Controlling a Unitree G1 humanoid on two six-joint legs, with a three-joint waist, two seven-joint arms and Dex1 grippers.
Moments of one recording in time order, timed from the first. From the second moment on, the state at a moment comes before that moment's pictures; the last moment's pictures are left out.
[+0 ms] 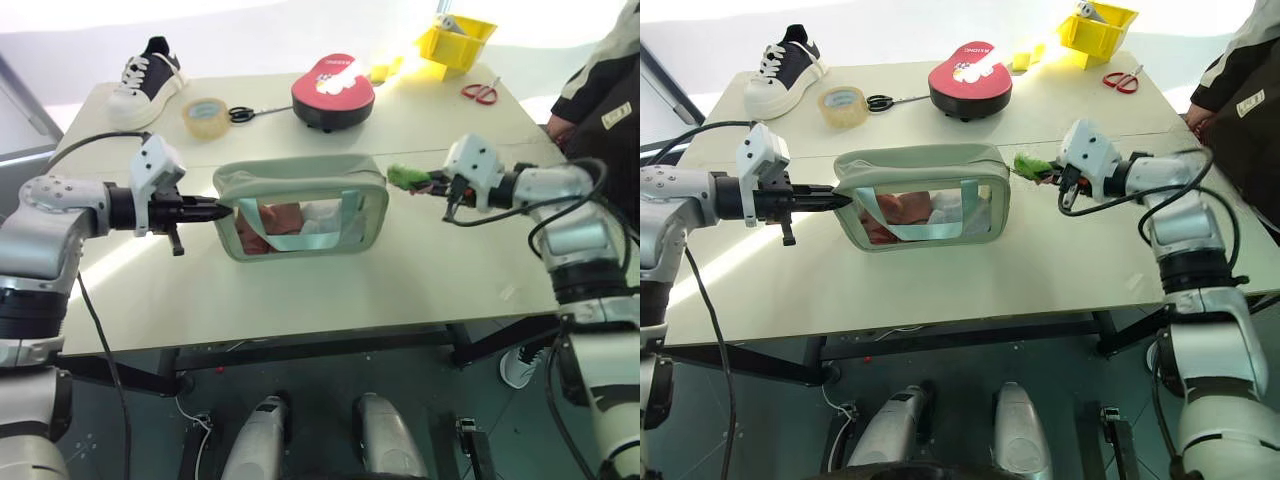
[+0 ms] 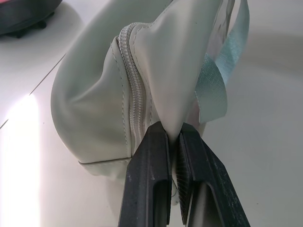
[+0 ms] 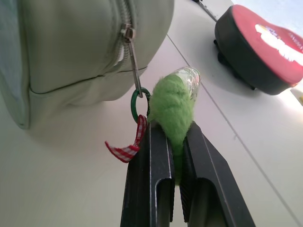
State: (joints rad) left arm -0.67 0.90 0.00 0.10 -0.37 0.53 -1.20; right arm -0.78 -0.68 0.09 0.46 0.06 0.02 1.01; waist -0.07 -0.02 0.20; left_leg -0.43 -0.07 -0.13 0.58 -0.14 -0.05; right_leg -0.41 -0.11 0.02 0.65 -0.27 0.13
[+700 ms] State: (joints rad) left arm -0.67 0.90 0.01 0.12 -0.36 0.50 -1.20; right arm -0.78 -0.73 0.11 0.33 0.07 0.18 1.11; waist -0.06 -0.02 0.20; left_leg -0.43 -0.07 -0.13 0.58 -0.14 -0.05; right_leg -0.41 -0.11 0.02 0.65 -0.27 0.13
